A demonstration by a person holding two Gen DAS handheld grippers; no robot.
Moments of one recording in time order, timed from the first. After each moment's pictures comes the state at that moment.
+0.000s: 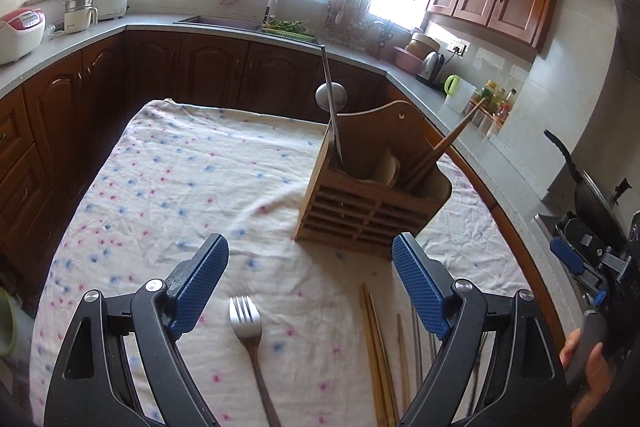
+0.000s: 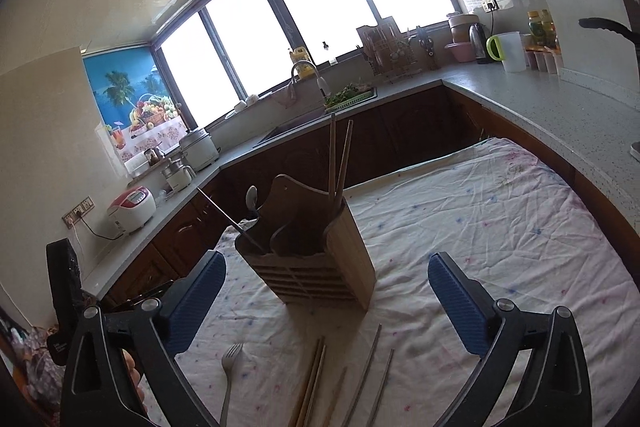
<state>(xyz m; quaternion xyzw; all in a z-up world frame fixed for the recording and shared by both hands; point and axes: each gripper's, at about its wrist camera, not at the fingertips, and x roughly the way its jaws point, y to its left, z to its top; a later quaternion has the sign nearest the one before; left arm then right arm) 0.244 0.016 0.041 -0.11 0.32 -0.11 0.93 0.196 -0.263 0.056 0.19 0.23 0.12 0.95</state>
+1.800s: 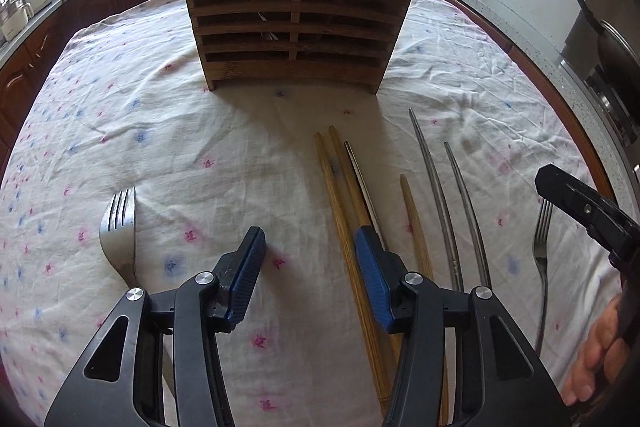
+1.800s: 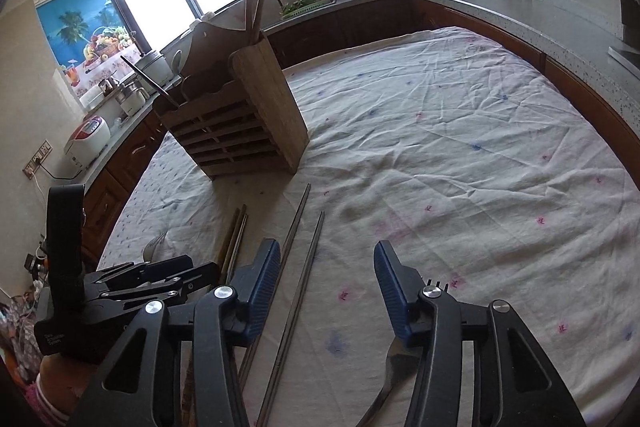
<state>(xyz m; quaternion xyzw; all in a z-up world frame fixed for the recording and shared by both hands) 0.262 -0.090 -0.073 0.03 0.48 -0.14 0.86 0.200 -0.263 -0.046 0.16 0.38 0.08 0.91</state>
